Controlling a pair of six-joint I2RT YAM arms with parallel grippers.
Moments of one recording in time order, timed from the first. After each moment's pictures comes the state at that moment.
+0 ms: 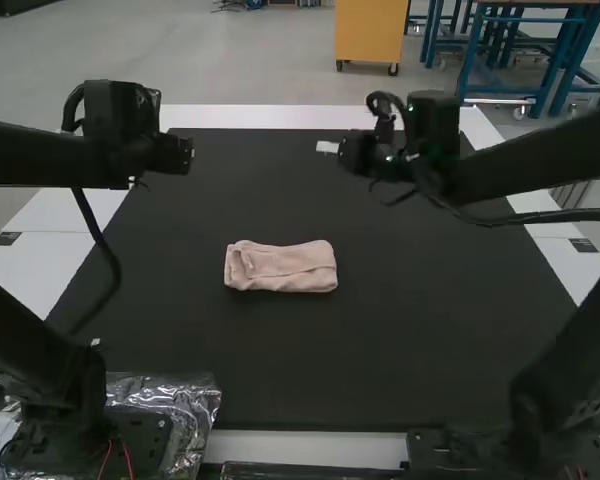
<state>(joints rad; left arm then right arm) -0.06 1.33 0.81 0.19 -0.13 0.16 0.45 1.51 0.87 0.46 -0.46 0.42</state>
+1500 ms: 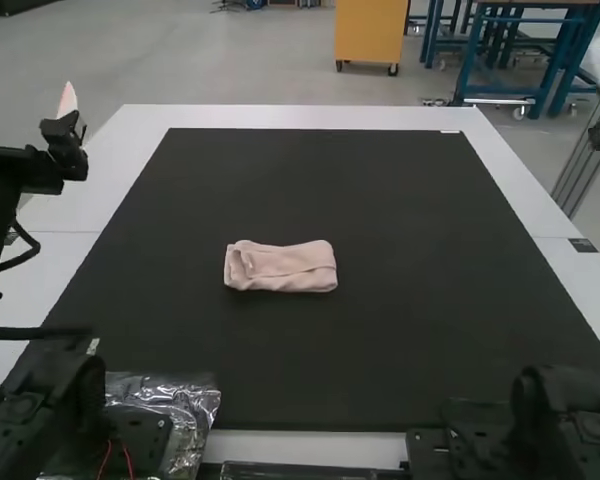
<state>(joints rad) -0.09 0.00 0.46 0.03 -0.12 0.20 -0.06 0.01 0.74 -0.29 -0.27 0.38</state>
